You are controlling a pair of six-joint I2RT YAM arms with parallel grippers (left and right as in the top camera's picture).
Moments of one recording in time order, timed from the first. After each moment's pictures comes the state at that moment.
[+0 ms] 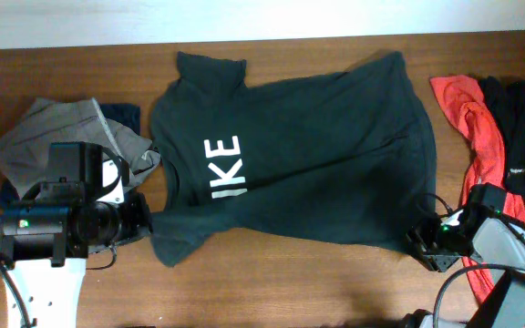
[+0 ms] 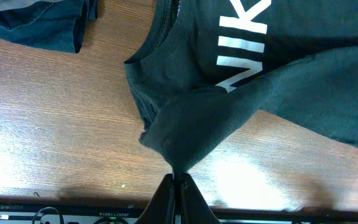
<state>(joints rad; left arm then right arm) 0.01 1.15 1.33 -1.45 0.15 -0.25 -0.51 1.44 0.61 -0.72 -0.36 0.49</state>
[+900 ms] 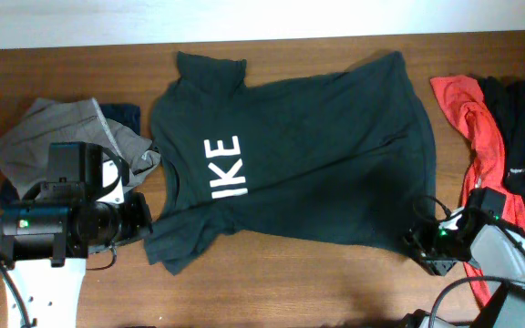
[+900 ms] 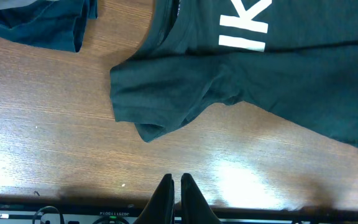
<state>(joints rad) 0.01 1.15 1.33 -1.46 0.15 -0.25 -0.51 1.38 0.58 -0.75 -0.35 0.41</state>
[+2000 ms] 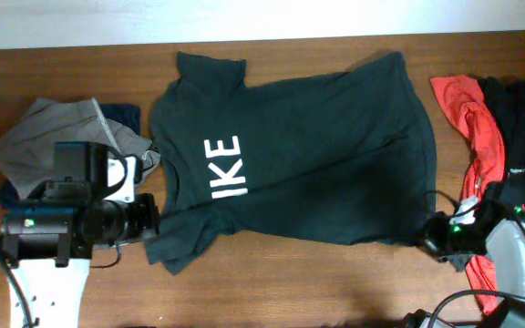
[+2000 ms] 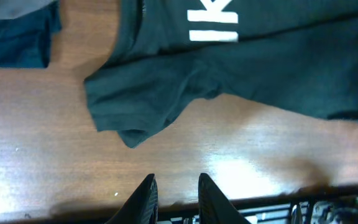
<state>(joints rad) -0.02 1.15 1.32 -1.43 0.21 -0.17 -0.55 1.34 0.73 -0.97 -0.35 0.22</state>
